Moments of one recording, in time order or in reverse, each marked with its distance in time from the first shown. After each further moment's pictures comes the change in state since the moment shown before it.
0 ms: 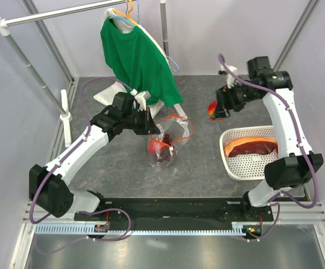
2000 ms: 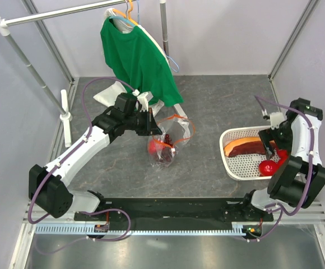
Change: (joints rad) left arm -0.035 -0.004 0.002 0.005 -0.037 -0.015; right arm -0.490 -0.163 -0.523 0.026 0.607 -0.282
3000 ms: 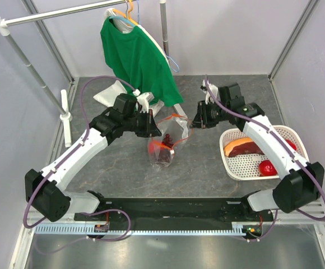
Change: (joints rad) left arm -0.032 -0.046 0.018 -0.060 -0.012 0.056; right arm 0.835 -0.072 -0.059 0.661 -0.502 0.961
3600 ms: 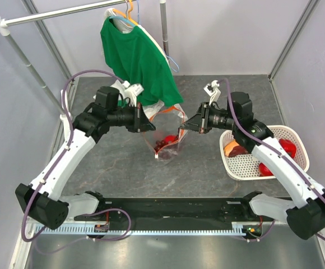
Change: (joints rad) left arm 0.165 -0.058 0.085 -0.054 0.232 0.061; right arm 0.082 -0.245 -0.155 0.388 -0.142 0.348
